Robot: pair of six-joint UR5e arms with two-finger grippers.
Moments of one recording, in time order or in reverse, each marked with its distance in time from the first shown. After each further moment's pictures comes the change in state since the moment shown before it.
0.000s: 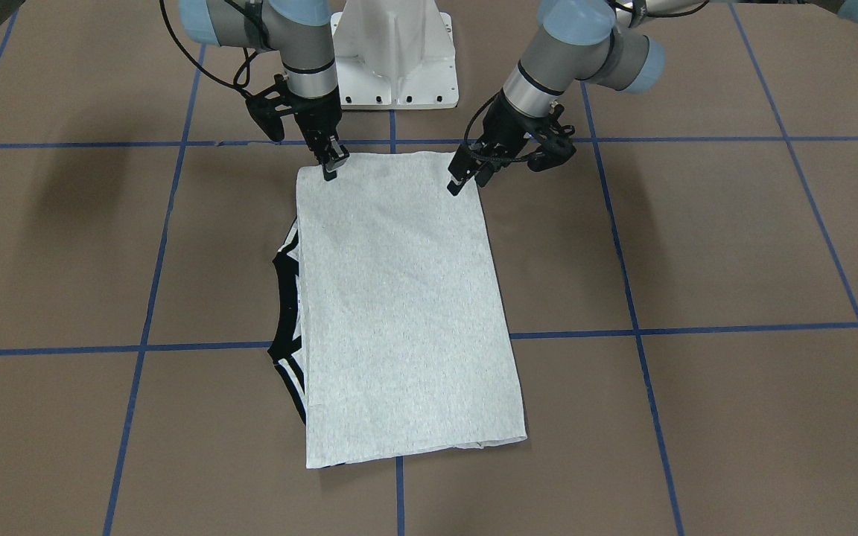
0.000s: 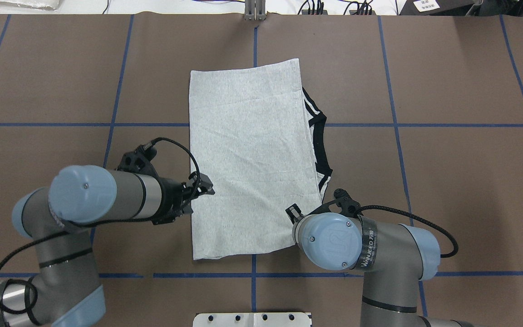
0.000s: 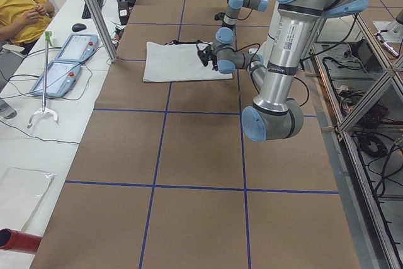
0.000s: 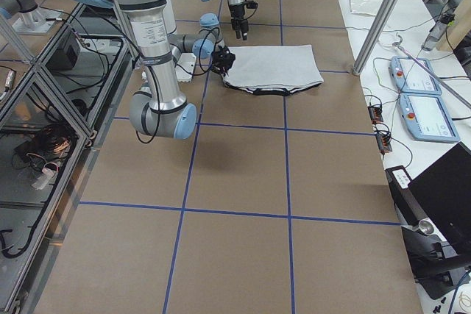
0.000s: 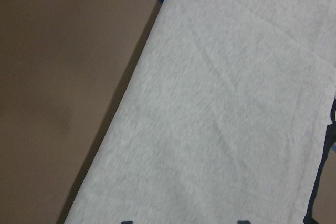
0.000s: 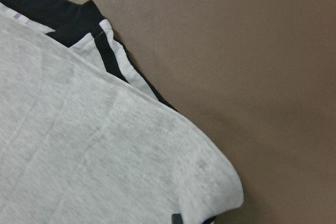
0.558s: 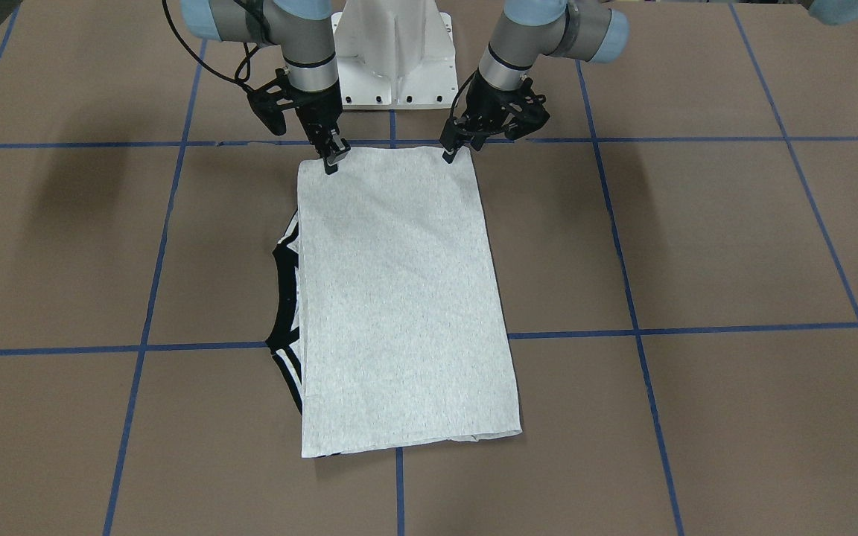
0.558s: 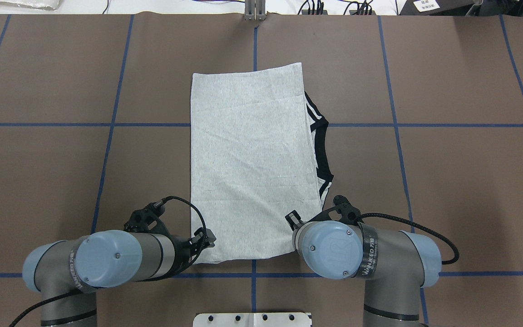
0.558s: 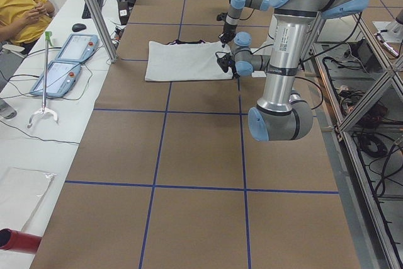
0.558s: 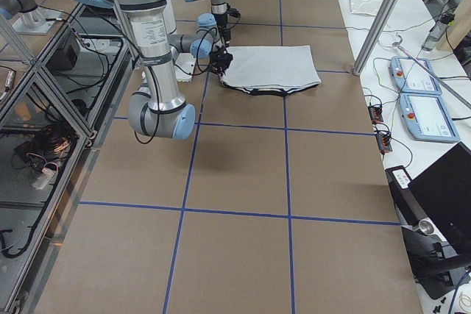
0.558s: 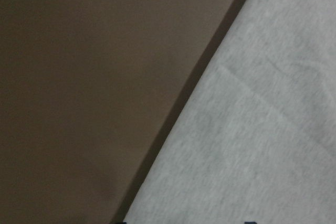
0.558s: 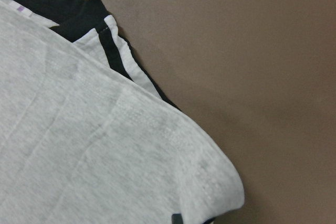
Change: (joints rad) left arm 0.176 0.032 -0.028 0.123 0.092 -0.087; right arm -0.018 -0.008 0.010 -0.001 -0.006 0.004
